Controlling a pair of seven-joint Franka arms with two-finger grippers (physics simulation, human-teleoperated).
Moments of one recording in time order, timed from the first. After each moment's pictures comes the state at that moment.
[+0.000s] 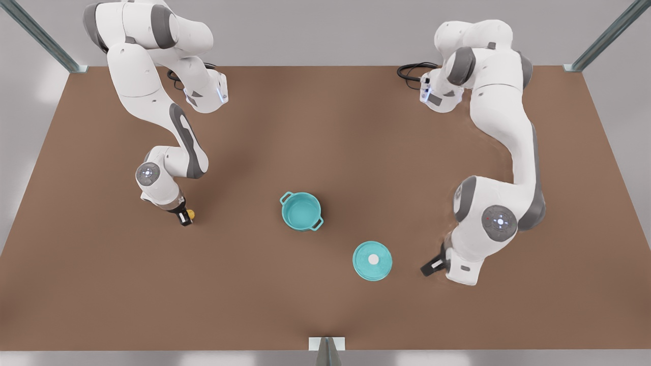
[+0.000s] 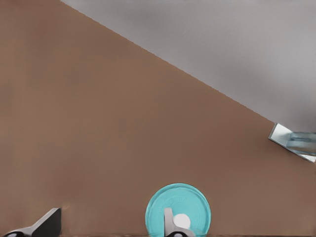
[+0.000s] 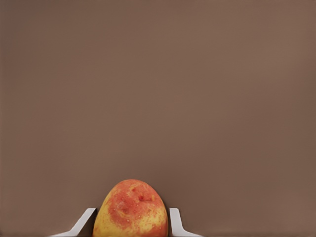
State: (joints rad) left arm -0.20 0.60 0.02 -1.13 -0.06 1.80 -0.70; right arm 0.24 0.45 -0.21 -2.30 0.13 2.82 0.98
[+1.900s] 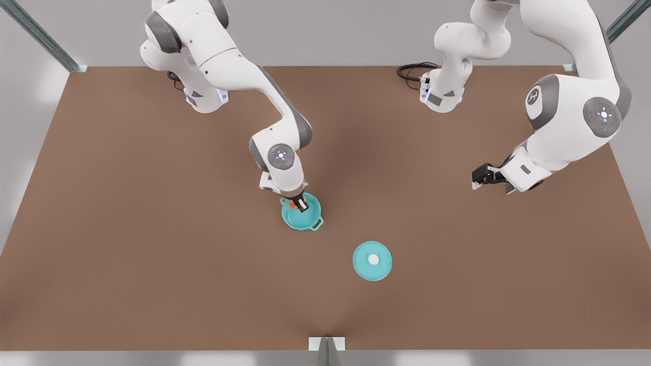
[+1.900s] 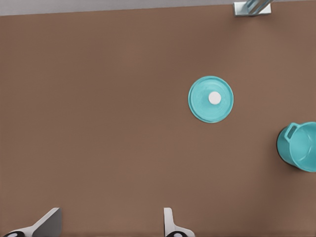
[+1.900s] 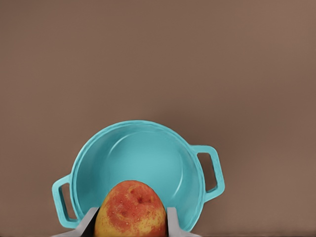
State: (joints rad) left arm -0.16 0.10 0.06 -1.61 -0.11 1.73 0.03; right arm 0.84 0.57 -0.19 -1.65 0.14 2.24 1.56
